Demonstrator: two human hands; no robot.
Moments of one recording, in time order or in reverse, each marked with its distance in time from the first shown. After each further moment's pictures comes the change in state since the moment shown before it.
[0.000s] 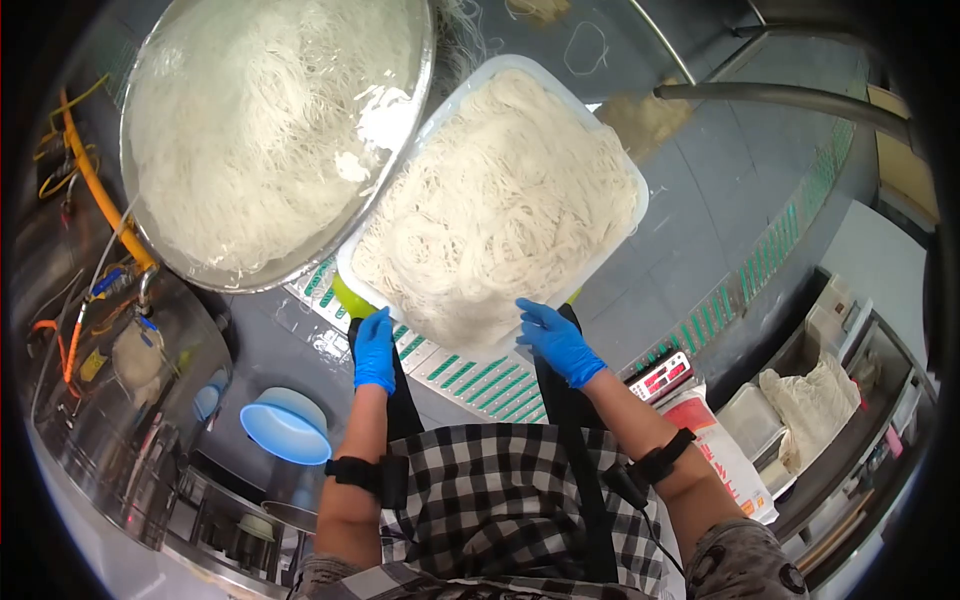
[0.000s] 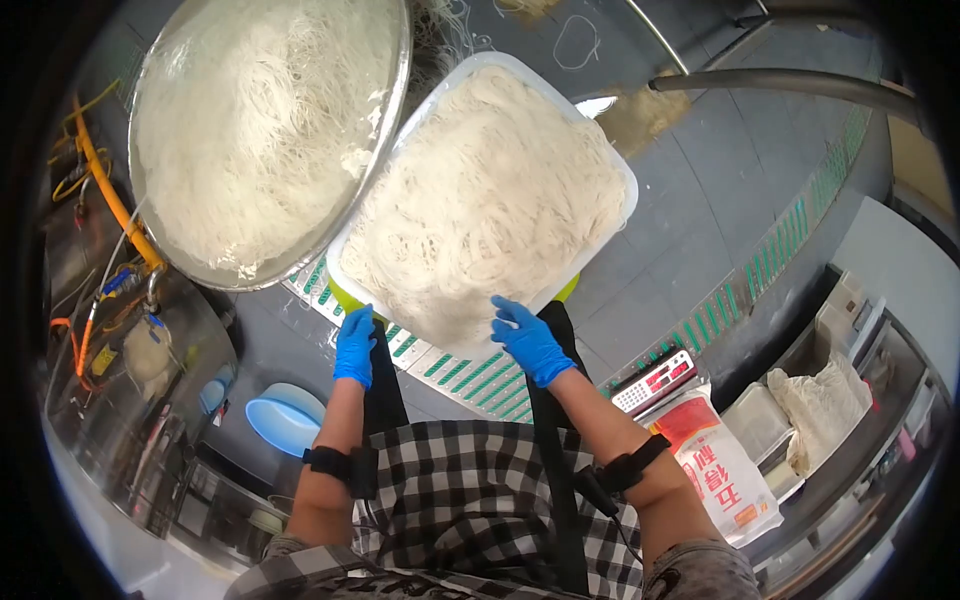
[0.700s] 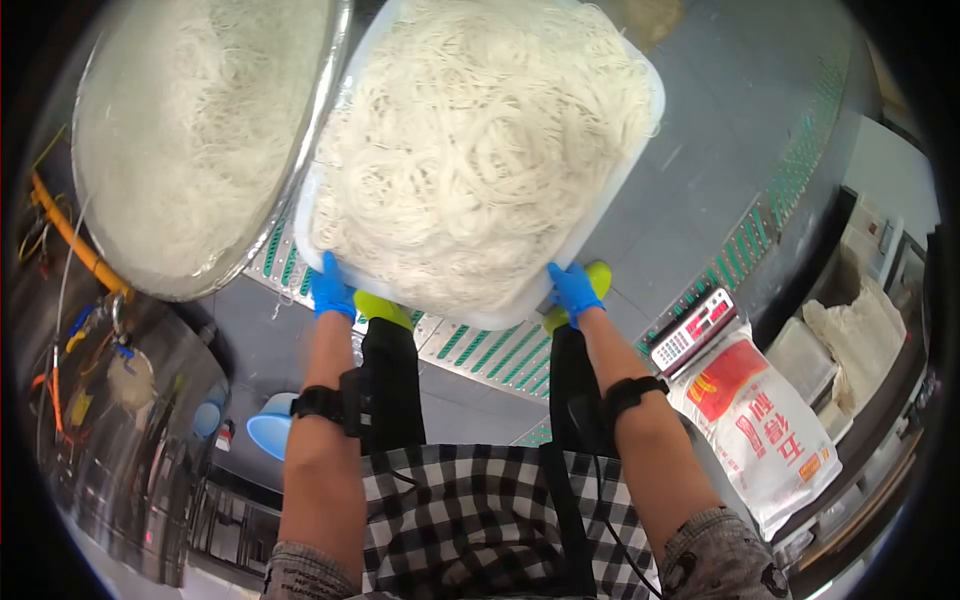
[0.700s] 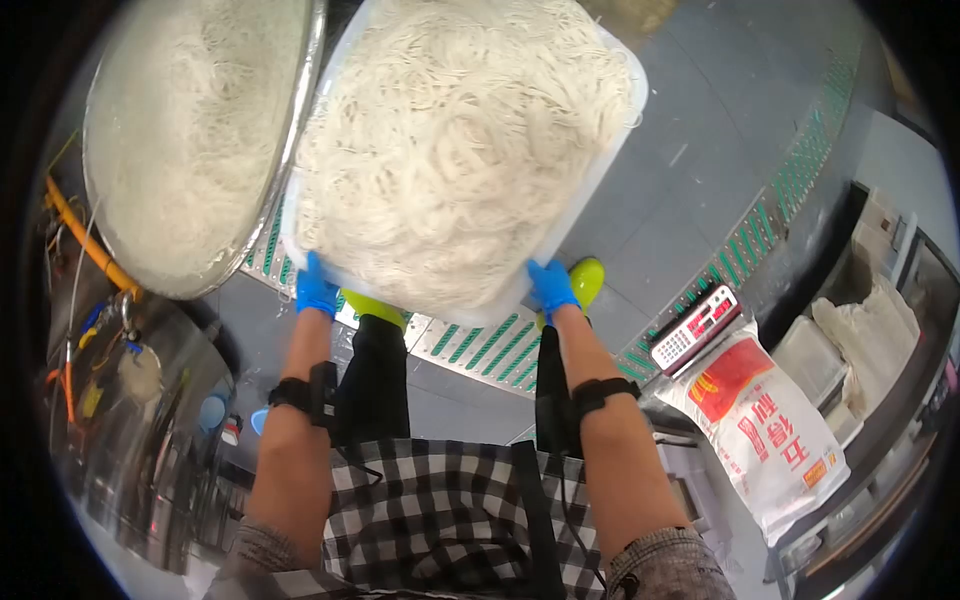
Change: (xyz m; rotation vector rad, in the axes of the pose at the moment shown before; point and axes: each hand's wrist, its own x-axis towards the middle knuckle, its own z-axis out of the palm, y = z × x) left_hand 0.117 -0.059 -0.006 -0.290 0.078 -0.023; right_hand 0.118 0.208 -0.047 0.185 0.416 0.235
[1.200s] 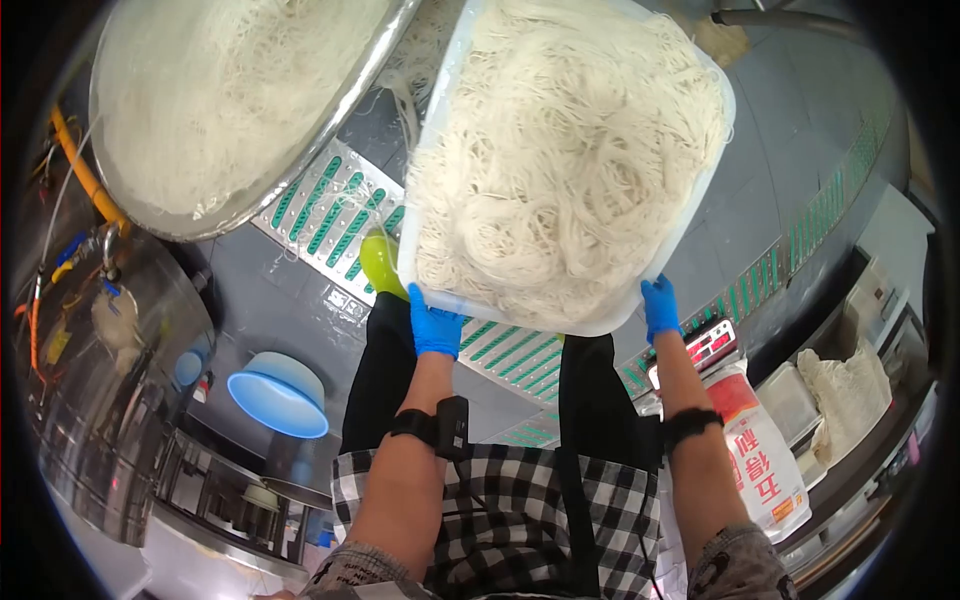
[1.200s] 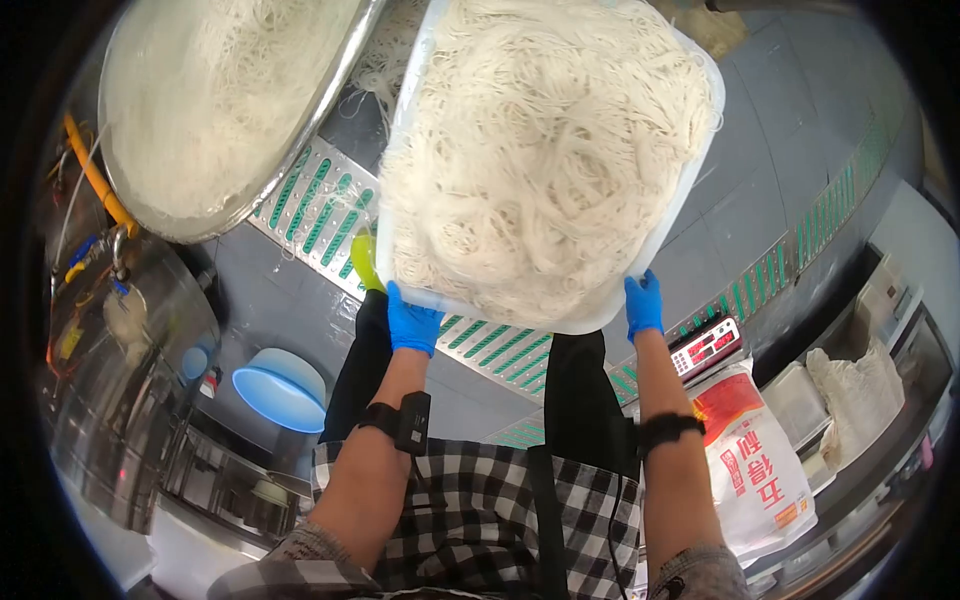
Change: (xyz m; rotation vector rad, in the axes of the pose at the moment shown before) left_hand -0.100 -0.106 0.018 -0.565 0.055 -0.407; right_hand -0.005 -0.001 -0.091 -0.154 0.246 -0.140
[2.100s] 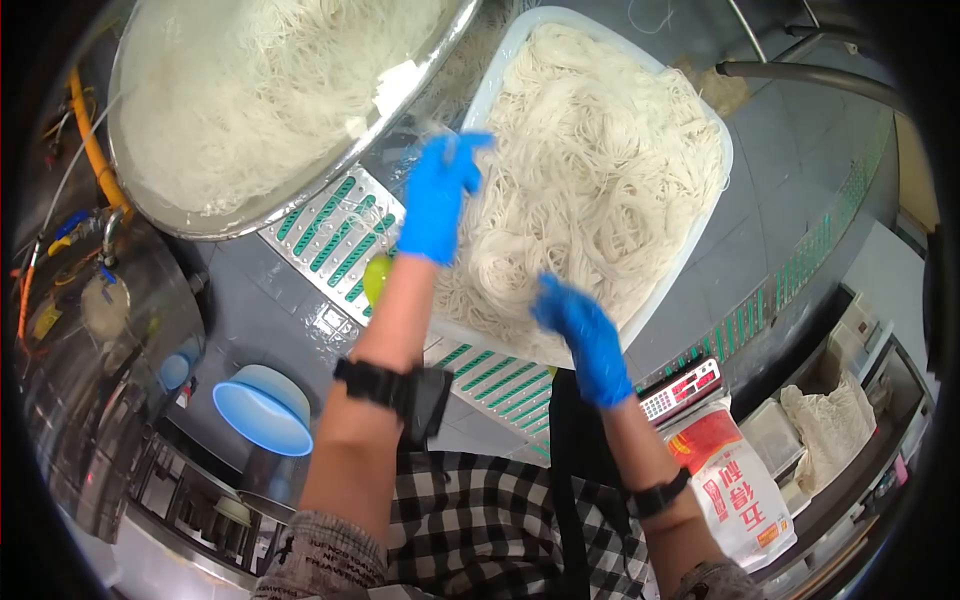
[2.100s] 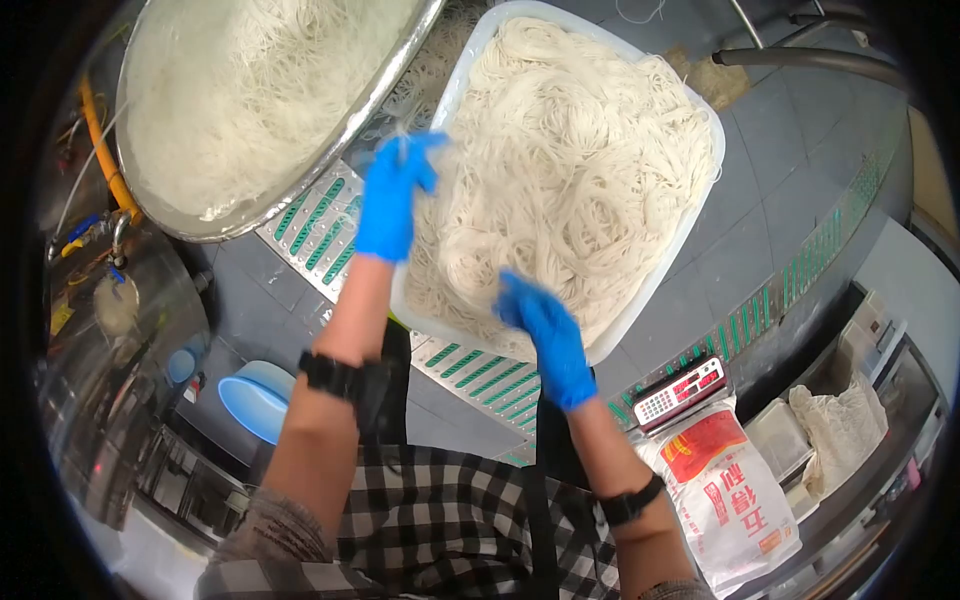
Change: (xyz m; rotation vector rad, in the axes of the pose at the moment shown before) left_hand -0.044 0.103 0.205 0.670 -0.677 0.656; right_hand -0.164 -0.144 0.089 0.413 -0.640 -0.329
